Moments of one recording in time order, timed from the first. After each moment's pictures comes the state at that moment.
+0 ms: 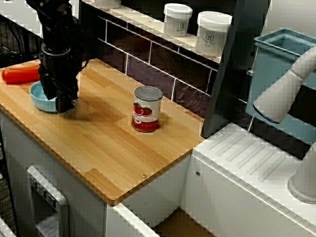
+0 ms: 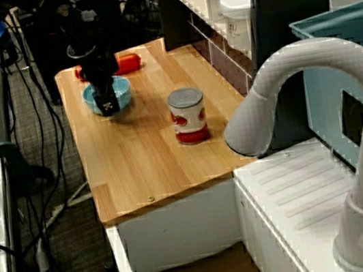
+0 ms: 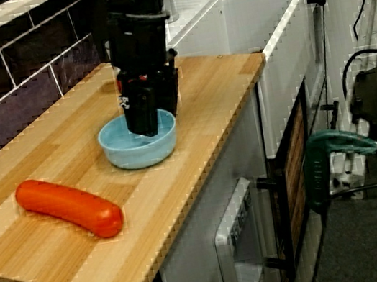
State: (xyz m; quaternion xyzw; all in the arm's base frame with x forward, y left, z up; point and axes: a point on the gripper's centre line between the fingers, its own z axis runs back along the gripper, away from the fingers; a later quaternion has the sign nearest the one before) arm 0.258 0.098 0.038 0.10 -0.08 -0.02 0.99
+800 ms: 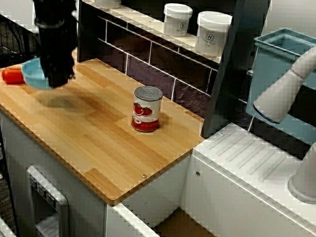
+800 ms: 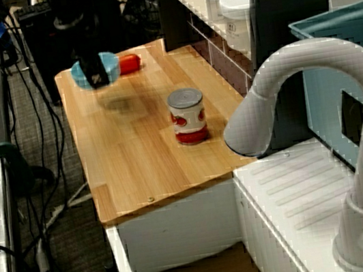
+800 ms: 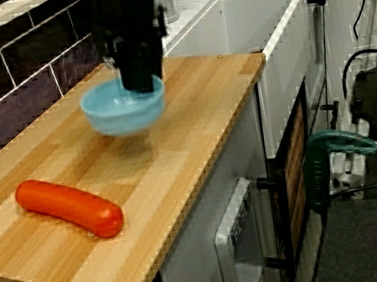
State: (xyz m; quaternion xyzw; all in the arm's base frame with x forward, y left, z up) arm 0.259 0.100 0.087 0.05 -0.08 -0.02 1.00
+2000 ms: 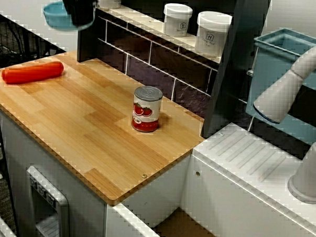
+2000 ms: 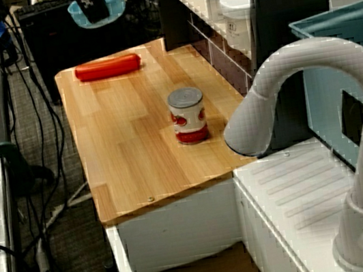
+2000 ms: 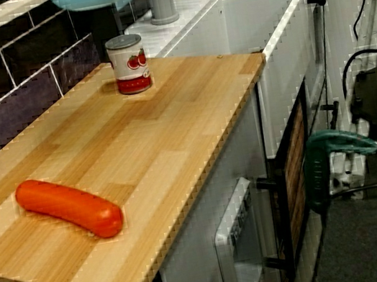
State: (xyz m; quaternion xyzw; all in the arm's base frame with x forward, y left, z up) arm 0.277 0.065 0.185 0.02 -0.13 -0.06 0.99
